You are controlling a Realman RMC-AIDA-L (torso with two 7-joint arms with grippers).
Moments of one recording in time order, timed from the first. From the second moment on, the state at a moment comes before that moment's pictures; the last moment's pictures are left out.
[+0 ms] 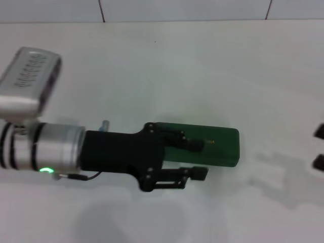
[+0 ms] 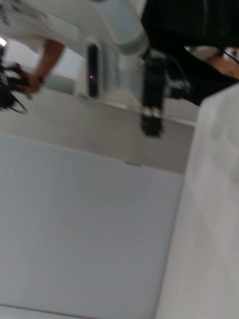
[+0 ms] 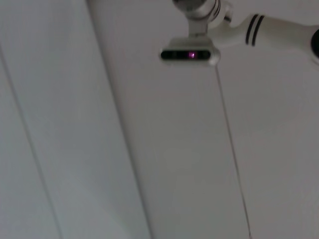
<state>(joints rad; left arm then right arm) -0.48 -2.06 1.32 0.65 1.51 1.67 -1.28 0.27 2.00 -0.48 -0.51 -1.82 -2.08 1.06</state>
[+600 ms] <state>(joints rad) -0.43 -2.02 1.24 0.65 1.51 1.78 -1.34 0.41 2.02 -0.67 -0.44 -1.83 -2.00 1.07</state>
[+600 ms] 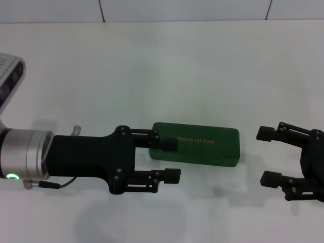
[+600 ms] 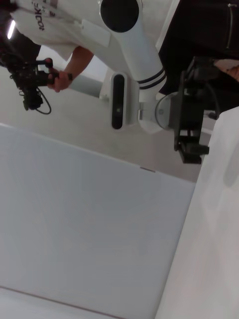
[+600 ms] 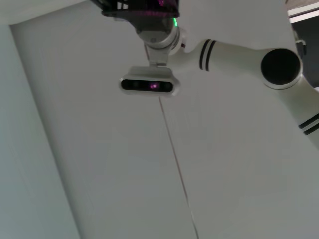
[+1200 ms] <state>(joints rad) -0.42 -2.00 1.23 0.65 1.51 1.79 -1.34 0.43 2.02 -0.69 -0.39 -1.83 -1.98 1.06</state>
